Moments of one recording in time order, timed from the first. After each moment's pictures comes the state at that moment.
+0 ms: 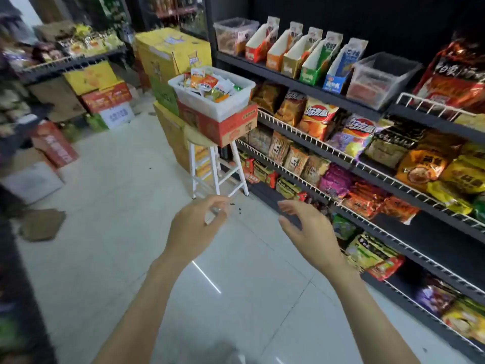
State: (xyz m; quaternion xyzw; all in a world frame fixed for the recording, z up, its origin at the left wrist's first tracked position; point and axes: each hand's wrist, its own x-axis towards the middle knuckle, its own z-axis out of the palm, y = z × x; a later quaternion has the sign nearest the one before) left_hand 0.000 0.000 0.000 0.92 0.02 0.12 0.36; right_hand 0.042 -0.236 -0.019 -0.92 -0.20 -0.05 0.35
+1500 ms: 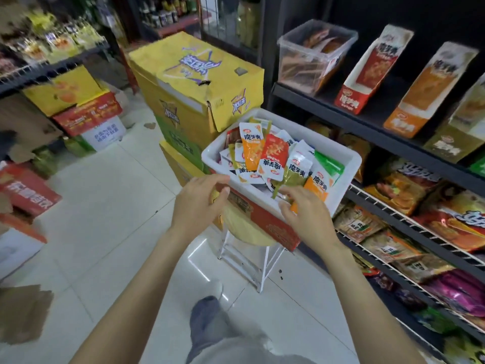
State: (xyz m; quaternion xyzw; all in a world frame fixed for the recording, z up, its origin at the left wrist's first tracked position) left_hand 0.585 0.388 -0.047 0.95 -0.03 0.16 0.28; right_hand 0.605 0.147 -0.057 -0.94 -0.16 -0.03 0.30
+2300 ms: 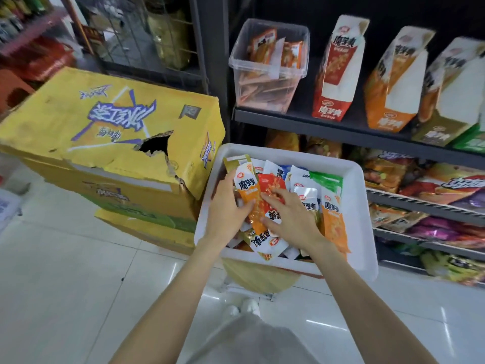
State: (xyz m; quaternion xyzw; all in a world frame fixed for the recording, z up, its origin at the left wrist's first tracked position) left_hand 0.823 0.389 -0.099 0.87 -0.15 -0.04 0.47; right_hand 0.754 0.233 -0.091 -0.98 0.04 0.07 0.19
